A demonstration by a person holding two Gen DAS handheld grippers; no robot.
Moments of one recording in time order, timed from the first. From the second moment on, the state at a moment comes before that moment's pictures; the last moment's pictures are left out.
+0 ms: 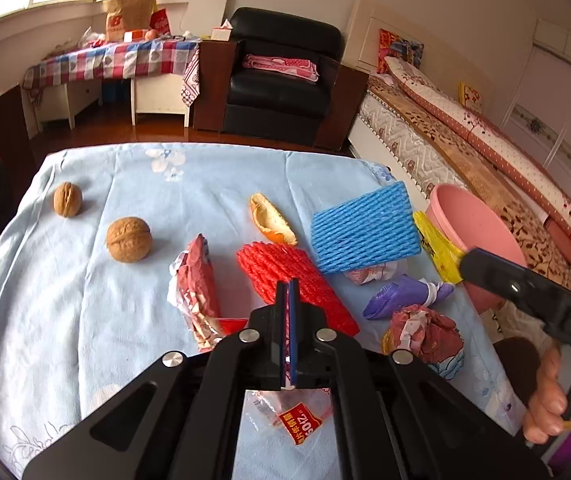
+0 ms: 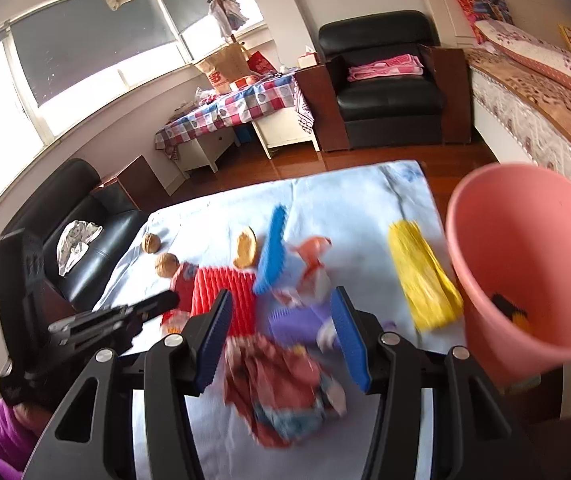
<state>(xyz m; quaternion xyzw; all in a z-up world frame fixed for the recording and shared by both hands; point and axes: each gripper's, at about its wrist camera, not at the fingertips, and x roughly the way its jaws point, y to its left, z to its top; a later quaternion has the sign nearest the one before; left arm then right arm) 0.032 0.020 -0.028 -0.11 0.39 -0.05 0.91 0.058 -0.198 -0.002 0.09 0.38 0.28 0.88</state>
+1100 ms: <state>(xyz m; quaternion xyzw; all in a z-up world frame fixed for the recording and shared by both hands) 0.053 0.024 -0.034 -0.13 0.40 -0.07 0.91 0.083 -0.169 0.003 0.09 0.37 0.29 0.87</state>
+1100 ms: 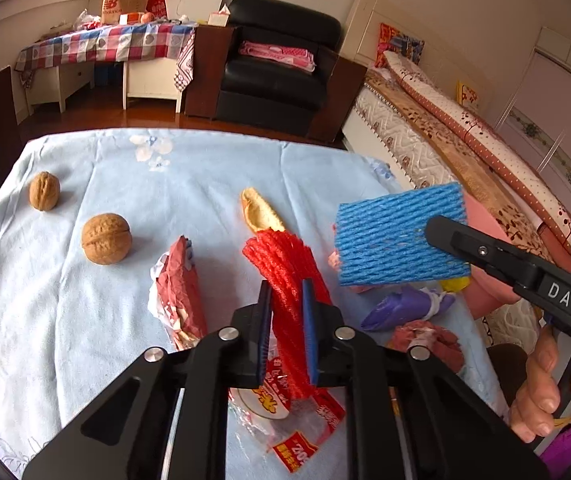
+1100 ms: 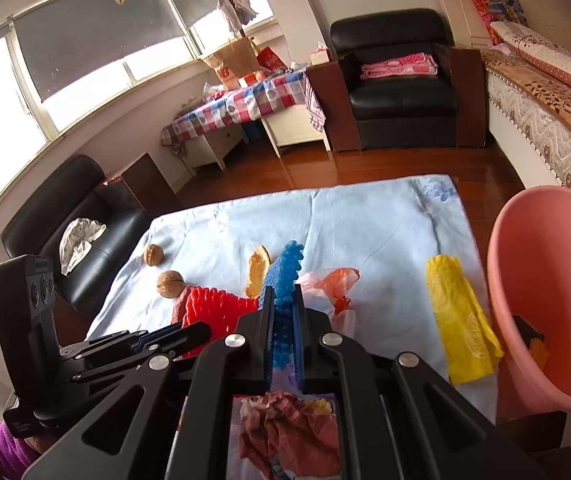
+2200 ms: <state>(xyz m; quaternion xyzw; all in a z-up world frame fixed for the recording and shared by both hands) 0.065 -0.108 0.042 -0.07 0.31 -0.19 0.93 0.055 -0.346 0.037 0.18 0.30 0.12 0.93</state>
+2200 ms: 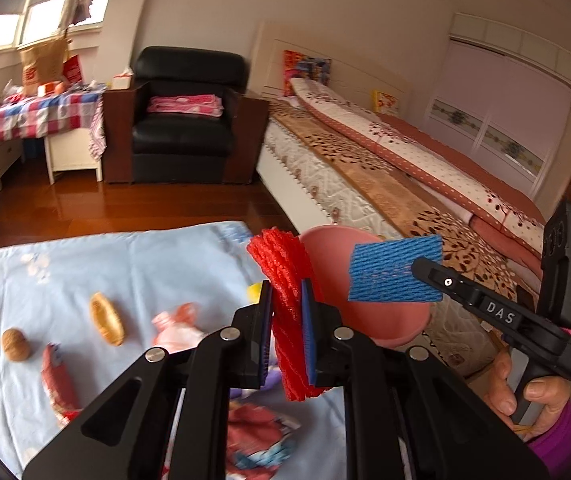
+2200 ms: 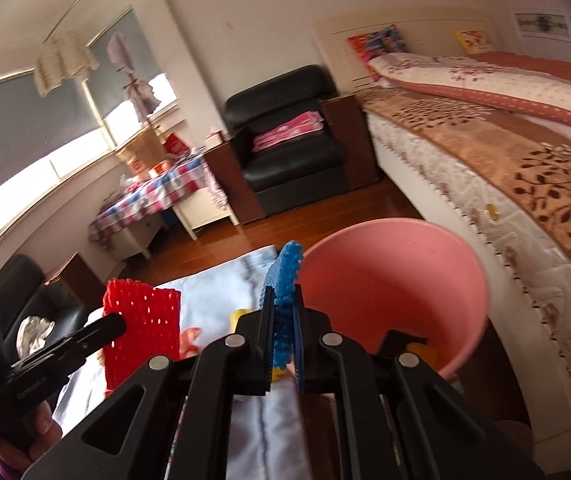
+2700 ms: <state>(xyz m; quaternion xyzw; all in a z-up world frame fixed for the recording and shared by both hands) 0.100 -0.186 0.030 -0.03 0.33 -0.21 0.92 0.060 -0.396 0.006 0.20 0.31 0.06 0.93</state>
